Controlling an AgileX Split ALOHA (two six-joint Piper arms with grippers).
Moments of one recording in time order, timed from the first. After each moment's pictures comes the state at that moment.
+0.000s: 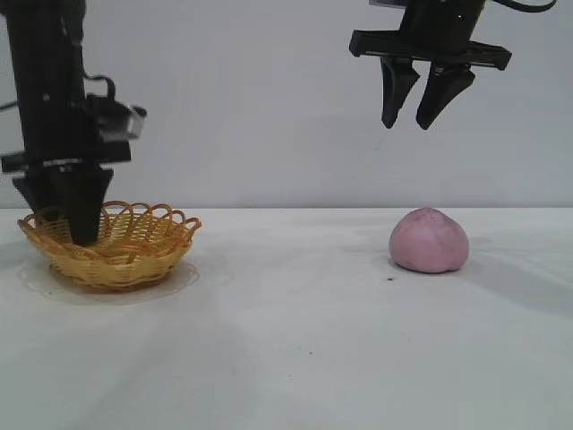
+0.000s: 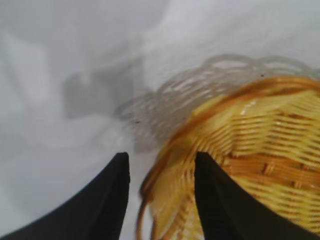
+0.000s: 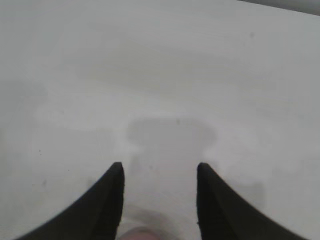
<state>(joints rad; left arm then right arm) -0.15 2.24 -1.73 -0.36 1.09 0.36 0.35 2.03 -1.64 0.03 0.75 0.02</state>
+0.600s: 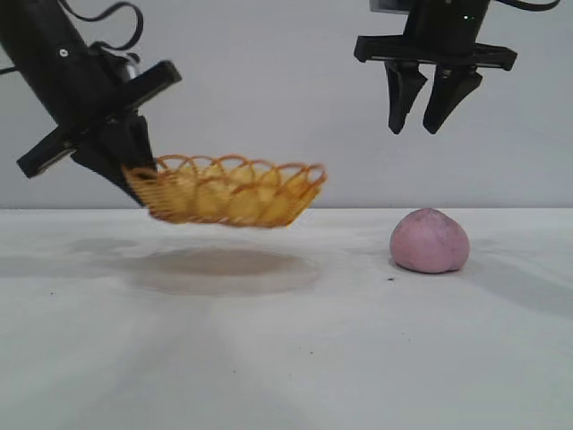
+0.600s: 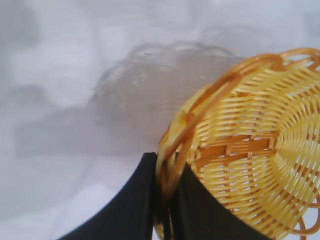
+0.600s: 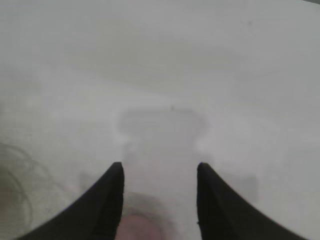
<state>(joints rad) -0.22 1.92 -0.95 -1.24 0.60 0.64 0.35 2.03 -1.64 0.02 0.79 0.02</state>
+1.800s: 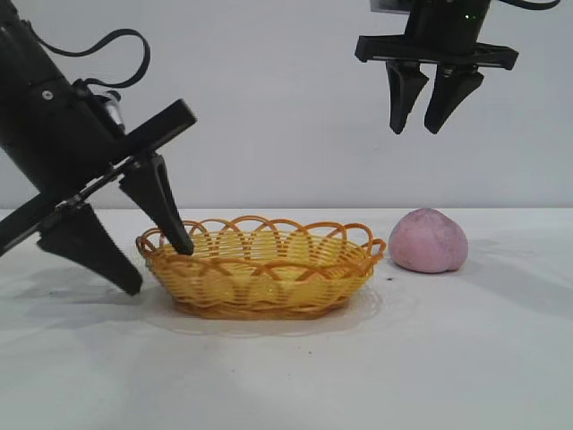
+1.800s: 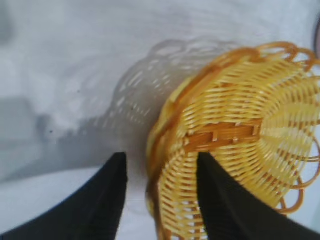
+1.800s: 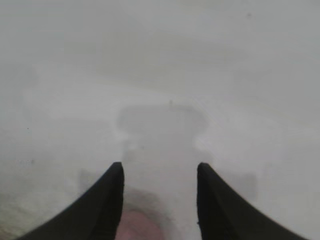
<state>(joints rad) -0.27 1.88 -0.92 -1.09 0.56 0.55 0.35 2.03 -1.64 0.02 0.79 0.01</state>
